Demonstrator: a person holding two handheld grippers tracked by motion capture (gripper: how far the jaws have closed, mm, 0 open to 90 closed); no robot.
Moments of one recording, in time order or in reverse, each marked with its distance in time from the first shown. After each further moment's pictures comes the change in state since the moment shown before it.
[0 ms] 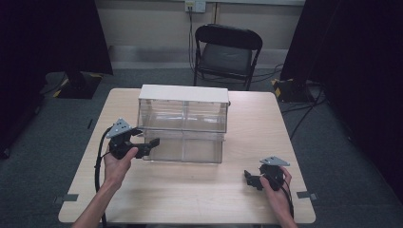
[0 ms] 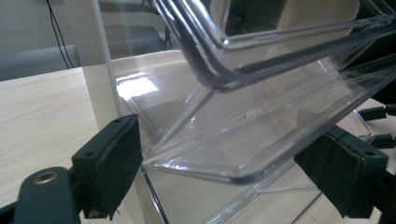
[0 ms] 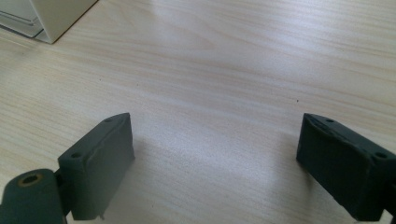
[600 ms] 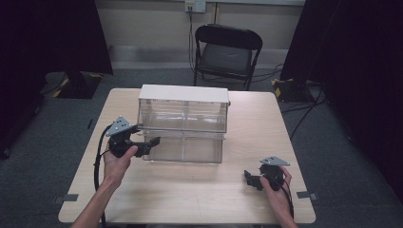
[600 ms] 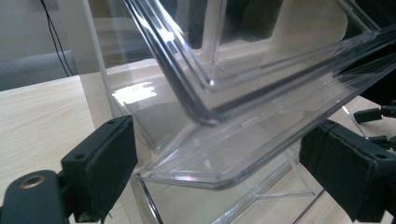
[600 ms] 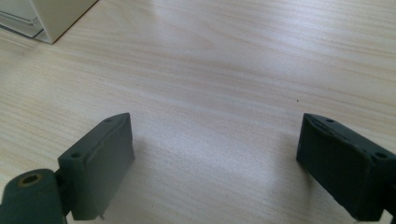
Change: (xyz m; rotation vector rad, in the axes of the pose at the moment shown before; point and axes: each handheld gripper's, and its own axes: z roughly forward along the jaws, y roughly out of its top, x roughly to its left) left arm 0.000 0.008 -0.002 -0.012 -0.013 0.009; right arm 0.000 0.000 0.000 0.000 0.000 0.000
